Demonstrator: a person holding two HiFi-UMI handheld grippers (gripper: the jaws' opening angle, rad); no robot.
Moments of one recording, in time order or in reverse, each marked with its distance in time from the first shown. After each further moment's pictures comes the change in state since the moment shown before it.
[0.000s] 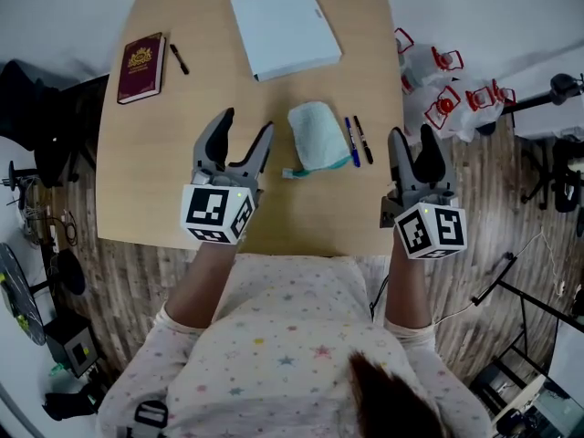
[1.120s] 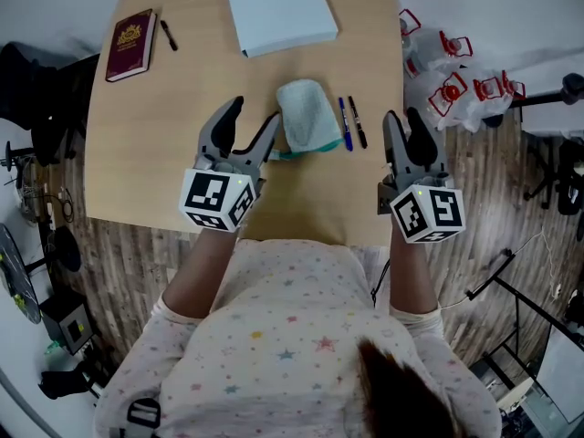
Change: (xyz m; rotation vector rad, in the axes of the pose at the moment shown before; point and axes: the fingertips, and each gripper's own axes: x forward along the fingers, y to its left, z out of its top) left arm 0.021 -0.036 -0.039 -0.063 0.051 -0.021; right arm 0.015 -0.025 -0.040 0.009 0.094 0.095
